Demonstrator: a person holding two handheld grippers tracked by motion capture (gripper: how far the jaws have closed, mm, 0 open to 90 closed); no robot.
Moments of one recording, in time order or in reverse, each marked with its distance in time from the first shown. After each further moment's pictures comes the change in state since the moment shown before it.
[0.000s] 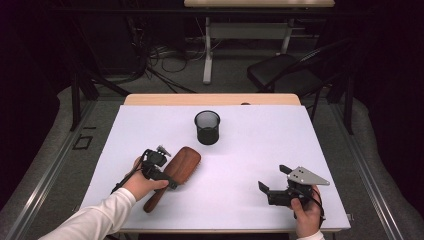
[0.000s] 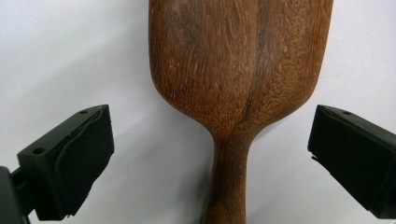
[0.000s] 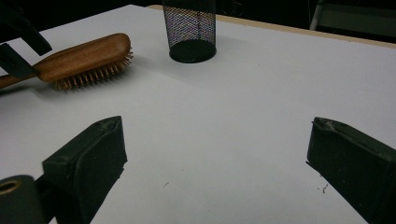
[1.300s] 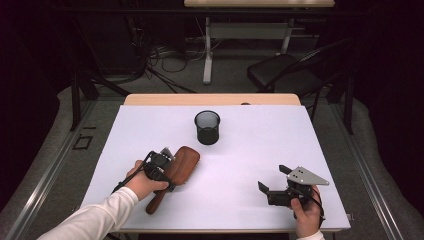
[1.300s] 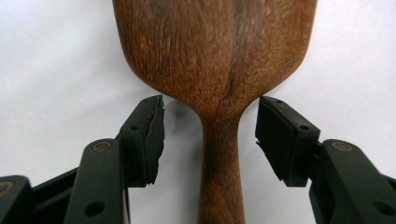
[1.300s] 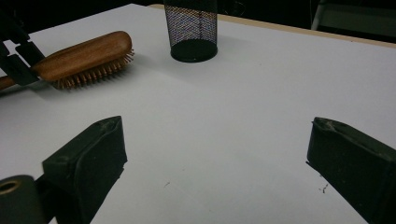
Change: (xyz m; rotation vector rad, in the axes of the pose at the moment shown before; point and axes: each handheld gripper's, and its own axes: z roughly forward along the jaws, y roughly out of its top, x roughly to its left) left arm -0.011 0.002 0.003 0.109 0.007 0.026; right arm 0.000 0.000 0.001 0.000 0.006 -0.002
